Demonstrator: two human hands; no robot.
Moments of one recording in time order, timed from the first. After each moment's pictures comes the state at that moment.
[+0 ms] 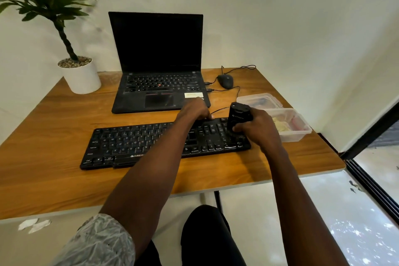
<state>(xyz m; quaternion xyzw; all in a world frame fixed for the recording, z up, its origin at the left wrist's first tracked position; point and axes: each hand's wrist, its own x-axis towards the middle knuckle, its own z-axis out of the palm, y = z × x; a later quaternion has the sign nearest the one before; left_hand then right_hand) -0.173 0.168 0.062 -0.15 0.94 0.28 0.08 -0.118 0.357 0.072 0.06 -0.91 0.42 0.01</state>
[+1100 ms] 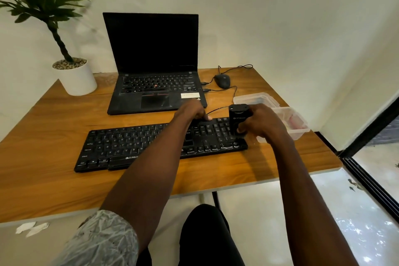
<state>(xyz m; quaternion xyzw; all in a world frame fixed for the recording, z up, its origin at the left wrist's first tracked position) -0.173 0.173 0.066 -0.17 0.94 0.28 0.13 -0.136 0.372 0.092 0.08 -0.93 0.35 -0.07</state>
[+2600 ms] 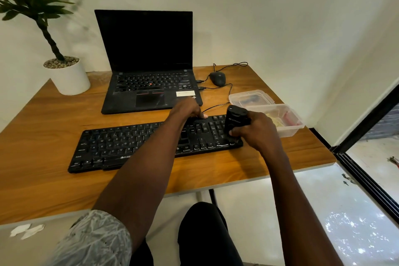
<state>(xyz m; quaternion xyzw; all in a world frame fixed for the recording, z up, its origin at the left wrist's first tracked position) -0.172 0.174 0.067 -0.17 0.93 0.28 0.14 -0.107 0.377 0.066 0.08 -0.93 0.36 0.03</state>
